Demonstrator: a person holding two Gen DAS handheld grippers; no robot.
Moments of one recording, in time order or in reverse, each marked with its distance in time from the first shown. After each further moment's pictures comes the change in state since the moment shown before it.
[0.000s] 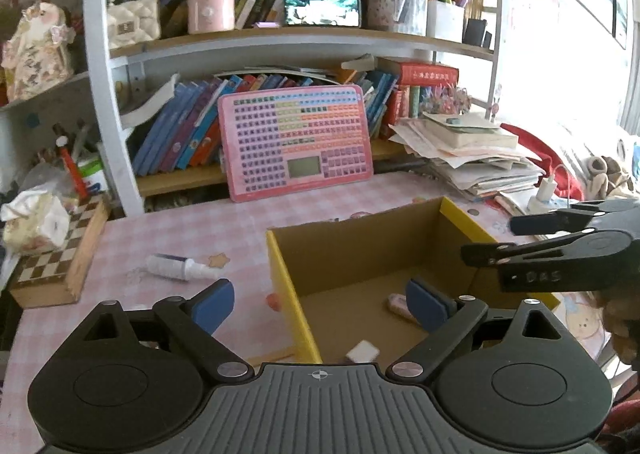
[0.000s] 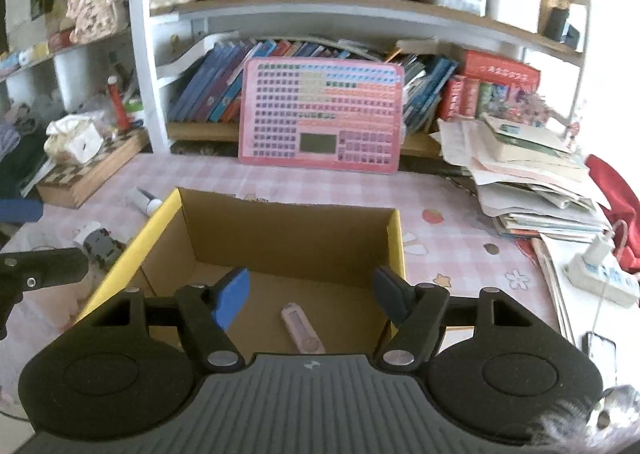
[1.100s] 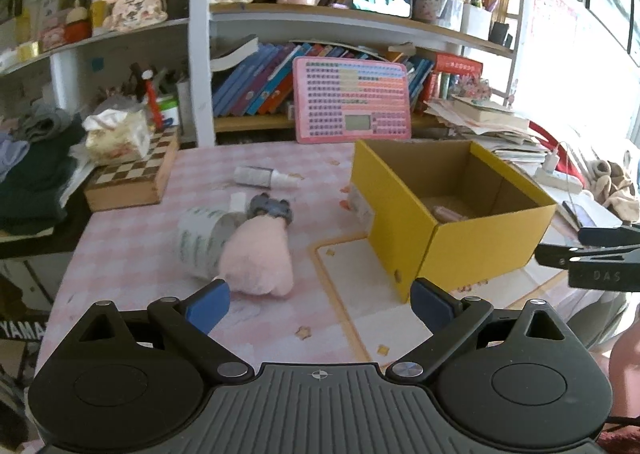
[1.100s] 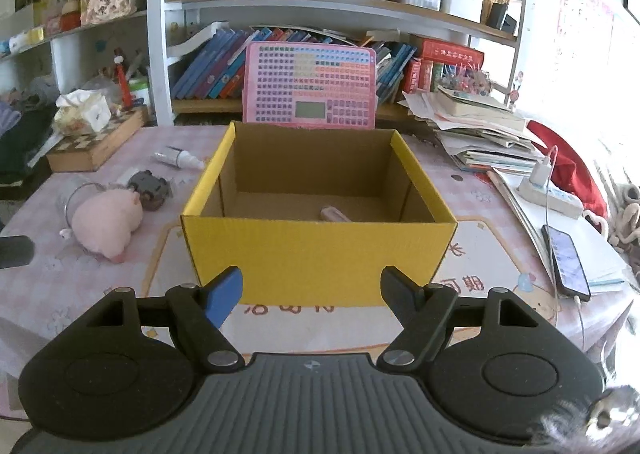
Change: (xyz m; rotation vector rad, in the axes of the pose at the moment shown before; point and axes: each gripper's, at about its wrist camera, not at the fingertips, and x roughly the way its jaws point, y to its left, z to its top) left arm -0.110 0.092 -0.111 -0.092 0.048 0.013; right arm -0.099 0.114 -0.094 0.055 0.031 -0.155
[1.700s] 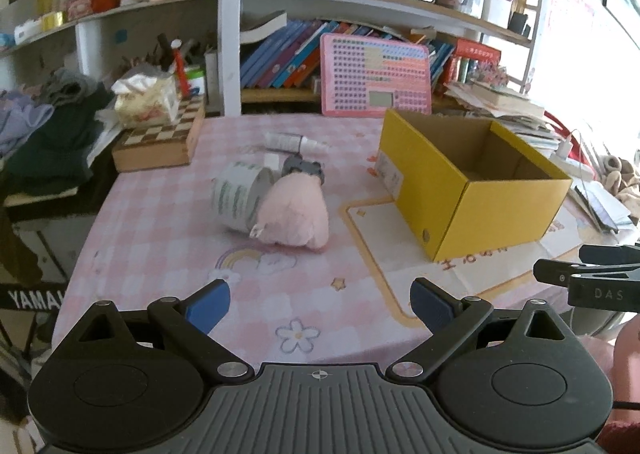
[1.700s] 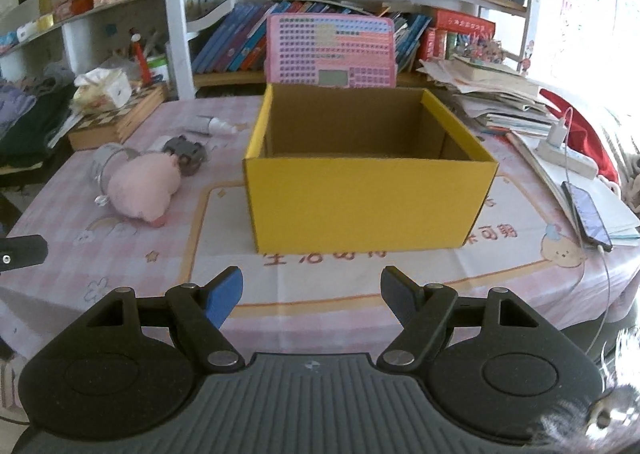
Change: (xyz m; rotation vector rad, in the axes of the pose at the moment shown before) left arm -0.013 0.027 -0.031 -0.037 0.056 0.027; right arm -0.008 0.049 -0.033 0.027 0.078 0.045
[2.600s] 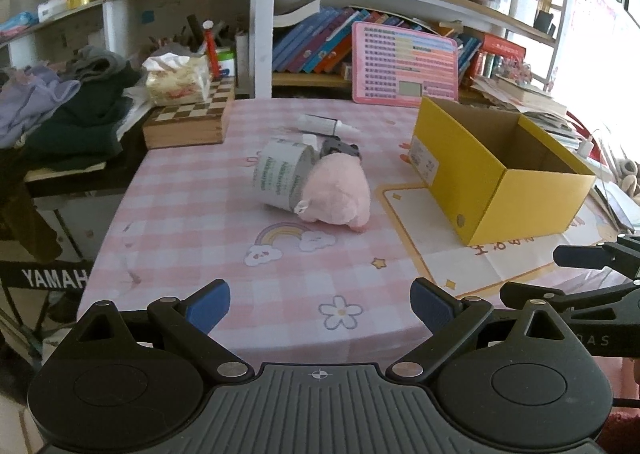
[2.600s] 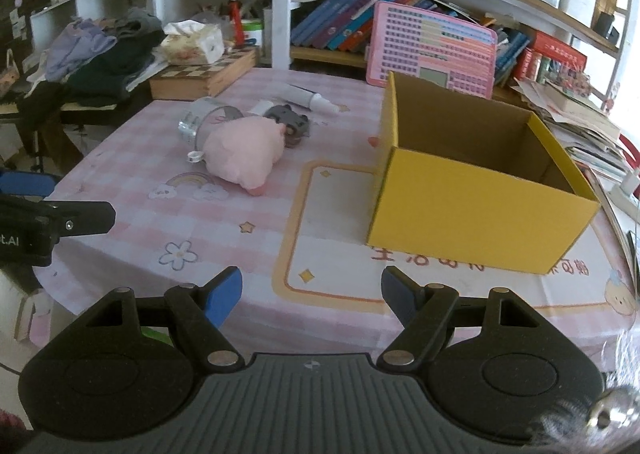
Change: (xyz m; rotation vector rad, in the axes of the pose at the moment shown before) left arm -0.005 0.032 -0.009 -0.042 0.022 0.046; right arm 0.014 0.073 0.001 -0.199 0.032 0.156
